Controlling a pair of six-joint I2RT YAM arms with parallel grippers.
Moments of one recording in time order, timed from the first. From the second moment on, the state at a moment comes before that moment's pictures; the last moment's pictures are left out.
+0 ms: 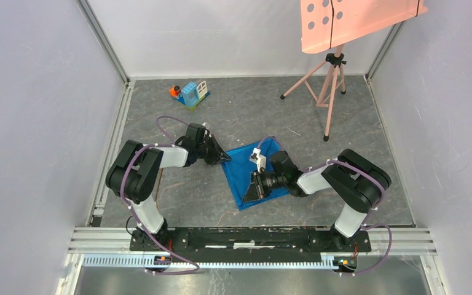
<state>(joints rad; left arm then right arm) -0.38 1.75 0.76 0.17 0.40 -0.84 0.75 1.72 0.50 0.58 -0.73 0.61</state>
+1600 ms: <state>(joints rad) -0.18 0.90 0.64 -0.30 0.32 -0.79 1.06 1.70 1.08 -0.34 0.02 0.26</state>
